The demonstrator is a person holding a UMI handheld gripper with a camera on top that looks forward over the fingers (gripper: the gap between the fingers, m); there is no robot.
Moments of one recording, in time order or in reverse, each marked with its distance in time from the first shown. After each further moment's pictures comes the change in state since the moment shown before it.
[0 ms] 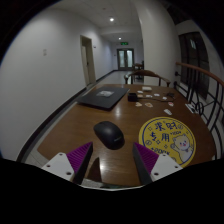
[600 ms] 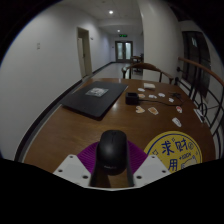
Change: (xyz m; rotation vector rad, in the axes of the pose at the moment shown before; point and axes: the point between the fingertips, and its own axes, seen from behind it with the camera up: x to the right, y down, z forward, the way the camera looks) arm 0.000 -0.034 0.063 -0.096 0.033 -0.004
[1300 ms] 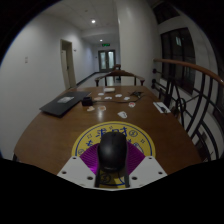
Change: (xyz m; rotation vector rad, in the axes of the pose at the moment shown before) arm 0.239 0.024 -0.021 0.120 0.123 0.085
